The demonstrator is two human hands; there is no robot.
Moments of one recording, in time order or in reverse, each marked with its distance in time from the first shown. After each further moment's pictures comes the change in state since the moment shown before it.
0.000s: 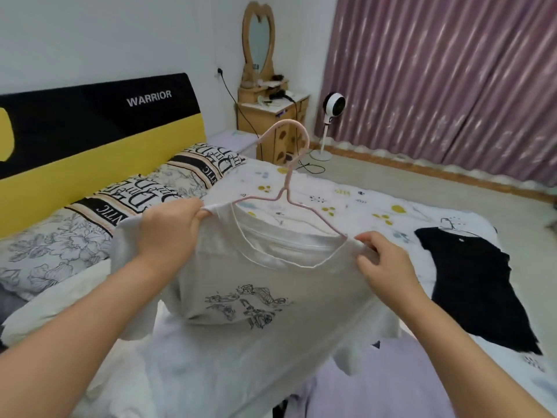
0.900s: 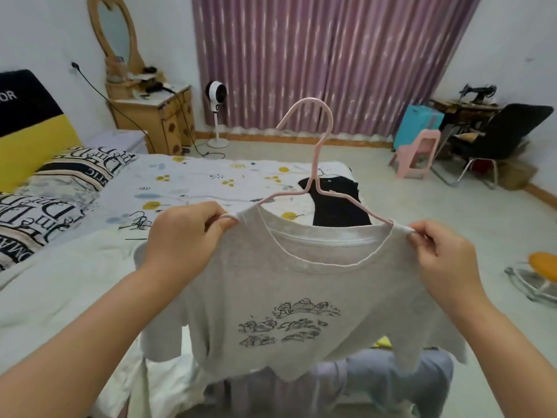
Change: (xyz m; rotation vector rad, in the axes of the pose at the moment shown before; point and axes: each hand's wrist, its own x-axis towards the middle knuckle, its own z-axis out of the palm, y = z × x) left_hand -0.154 0.217 -0.124 -0.463 -0.173 0.278; right_hand -0.333 0.040 -0.197 -0.302 0.583 0.095
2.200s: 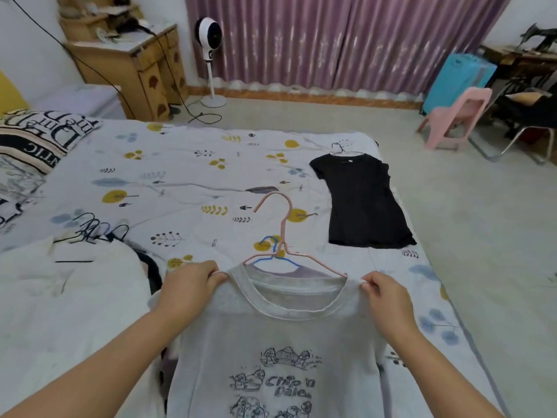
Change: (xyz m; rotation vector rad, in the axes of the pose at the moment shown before) left_hand 0.107 -0.204 0.308 0.177 -0.612 -0.370; right_hand 0.135 0.165 0.314 -0.104 -0.466 0.441
